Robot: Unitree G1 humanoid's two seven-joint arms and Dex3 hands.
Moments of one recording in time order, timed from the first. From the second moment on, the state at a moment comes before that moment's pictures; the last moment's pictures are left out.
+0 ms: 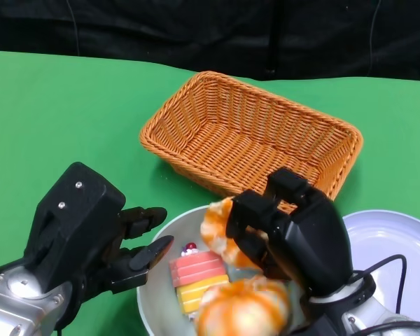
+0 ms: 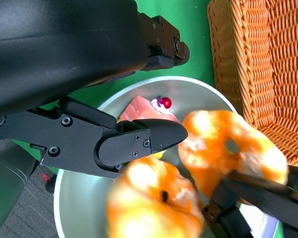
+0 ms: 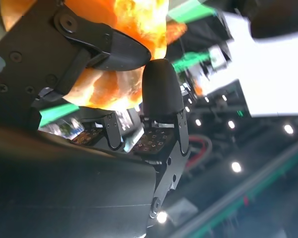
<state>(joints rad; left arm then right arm) -0.11 0.33 -0.17 -0.38 -0.18 0.93 -0.30 -0.29 -0.15 0.55 0.33 -1.02 -0.35 -0.93</state>
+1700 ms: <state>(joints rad) -0.10 0.34 -0.14 -0.35 -0.19 0.89 -0.34 0.26 -0.23 -0.03 -0.36 -0.54 -0.16 -0.17</state>
